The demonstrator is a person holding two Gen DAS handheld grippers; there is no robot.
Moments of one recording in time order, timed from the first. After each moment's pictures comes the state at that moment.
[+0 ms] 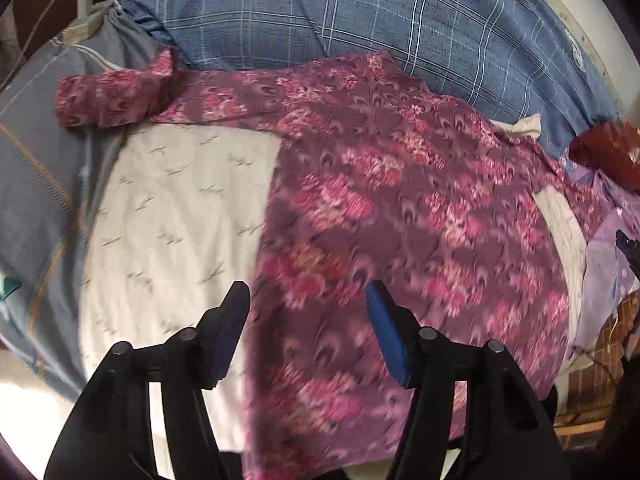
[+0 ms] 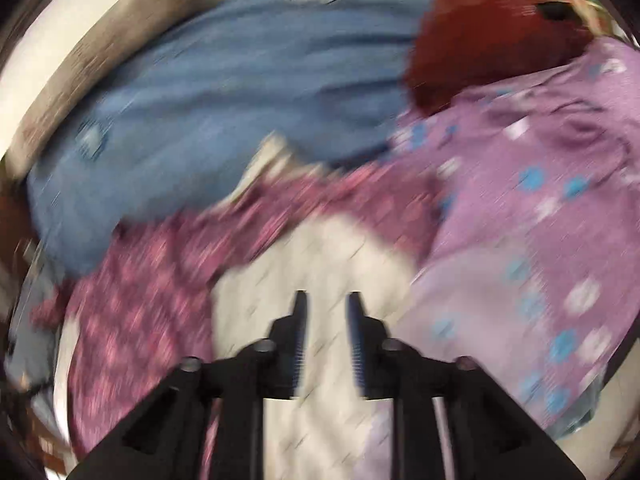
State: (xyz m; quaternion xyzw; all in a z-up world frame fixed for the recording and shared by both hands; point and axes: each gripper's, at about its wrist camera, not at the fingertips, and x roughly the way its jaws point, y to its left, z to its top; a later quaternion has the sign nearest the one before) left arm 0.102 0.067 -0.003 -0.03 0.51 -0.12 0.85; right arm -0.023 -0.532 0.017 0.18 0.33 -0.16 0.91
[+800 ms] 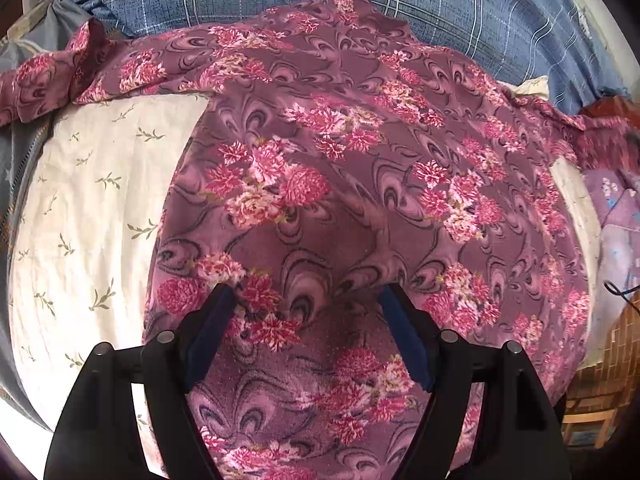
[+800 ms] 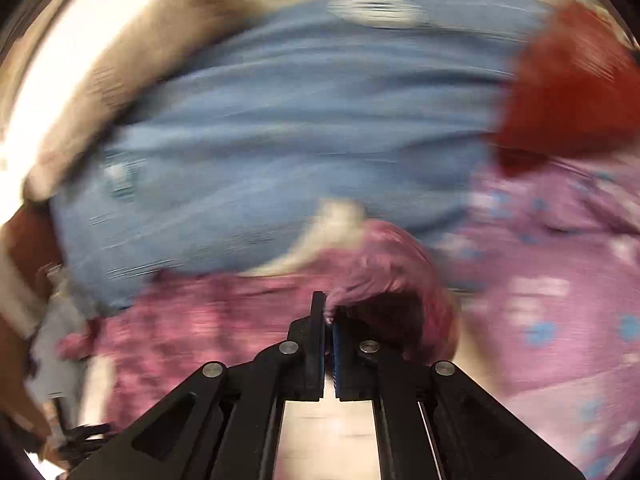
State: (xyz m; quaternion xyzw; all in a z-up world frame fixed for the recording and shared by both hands) left arm 0.132 0.016 -0.055 -0.01 0.55 -0.14 0.82; right arm 0.087 -0.480 0.064 0.17 0.30 -0.03 0.94
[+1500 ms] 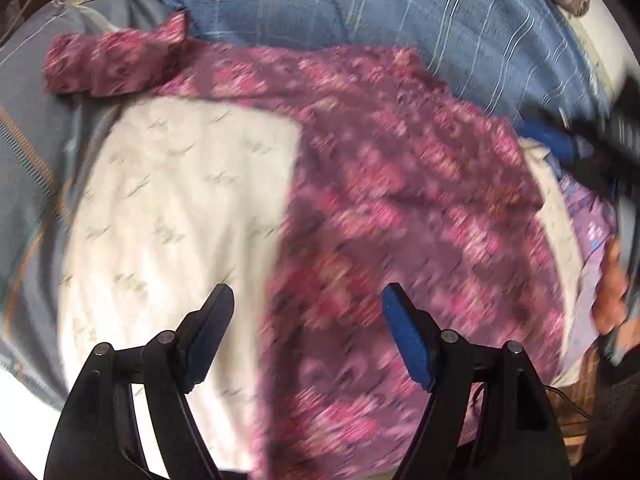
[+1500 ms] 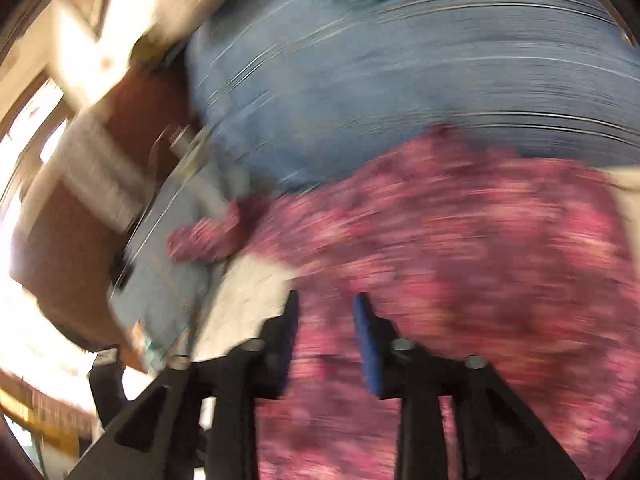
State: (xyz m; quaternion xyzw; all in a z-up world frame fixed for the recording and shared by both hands) left arm 0.133 0.084 -0.017 -0.08 0.53 -0.12 0.83; right arm 0.178 -0.192 -0.004 0.17 0.41 0.19 0.87
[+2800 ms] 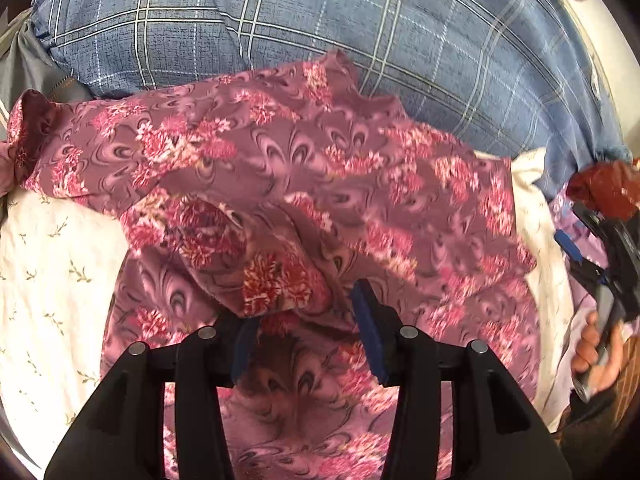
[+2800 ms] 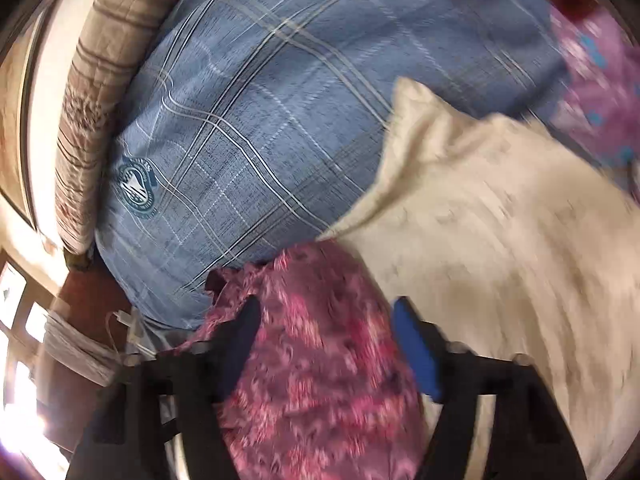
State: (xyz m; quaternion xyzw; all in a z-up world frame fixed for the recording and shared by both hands) left arm 0.227 -0.034 -0.017 -0.07 0.53 -0.15 0.83; right arm 0.192 -0.459 -0.041 0.35 0.32 0.05 0.88
